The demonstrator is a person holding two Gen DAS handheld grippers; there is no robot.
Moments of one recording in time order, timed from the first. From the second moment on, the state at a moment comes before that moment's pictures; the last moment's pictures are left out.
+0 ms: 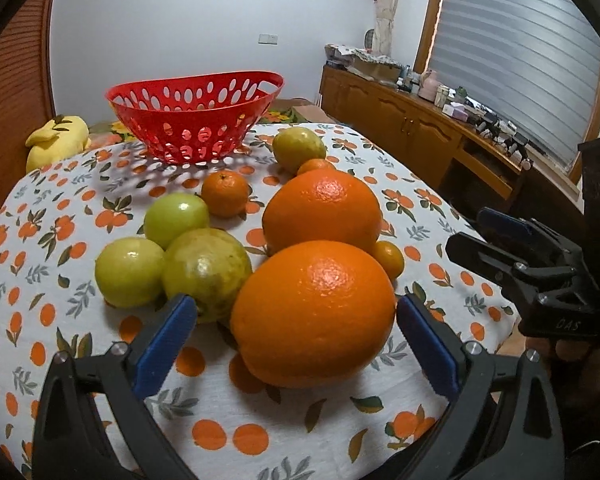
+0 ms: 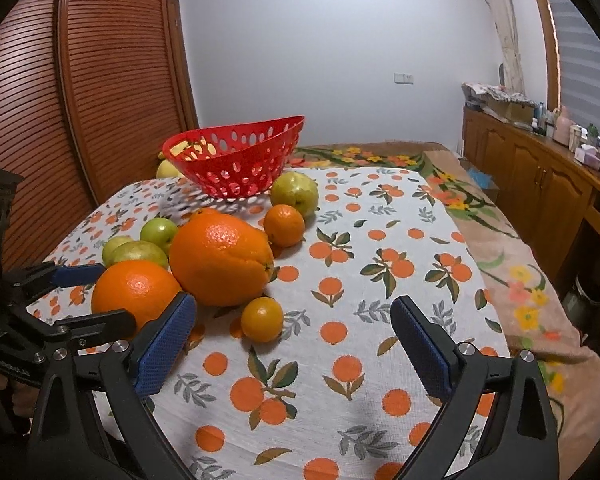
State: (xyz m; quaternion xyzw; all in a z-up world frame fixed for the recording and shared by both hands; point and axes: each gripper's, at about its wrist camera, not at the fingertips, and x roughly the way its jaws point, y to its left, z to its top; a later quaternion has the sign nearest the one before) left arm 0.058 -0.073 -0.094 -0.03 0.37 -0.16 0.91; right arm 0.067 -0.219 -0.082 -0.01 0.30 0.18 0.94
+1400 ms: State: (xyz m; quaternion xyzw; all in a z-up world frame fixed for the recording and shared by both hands) left arm 0.054 -0.083 -0.097 0.01 0.37 -0.17 0.91; right arm 0.099 -0.204 -0.122 -0.03 0.39 0.25 0.89
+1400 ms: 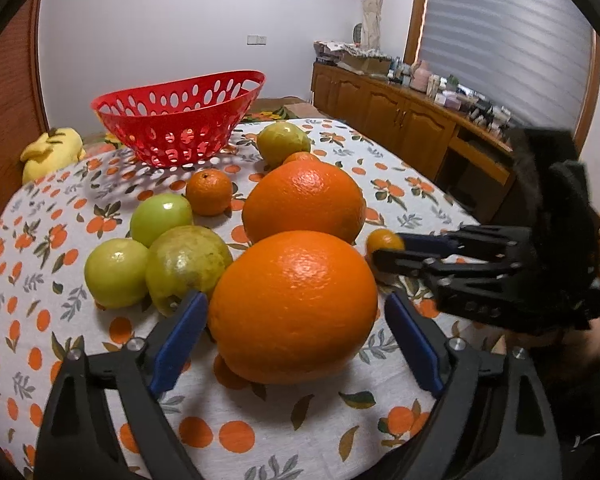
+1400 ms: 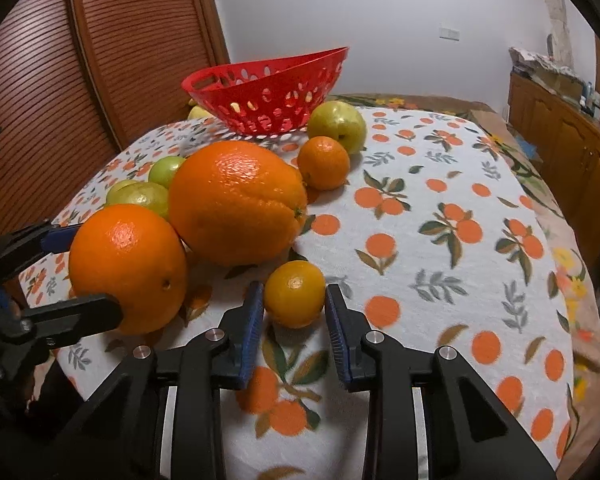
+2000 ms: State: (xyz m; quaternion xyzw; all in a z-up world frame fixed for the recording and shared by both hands) left arm 0.052 -0.083 -0.097 0.02 0.36 -0.15 0.92; right arm 0.085 -0.217 -0.116 -0.02 0.38 0.25 0.89
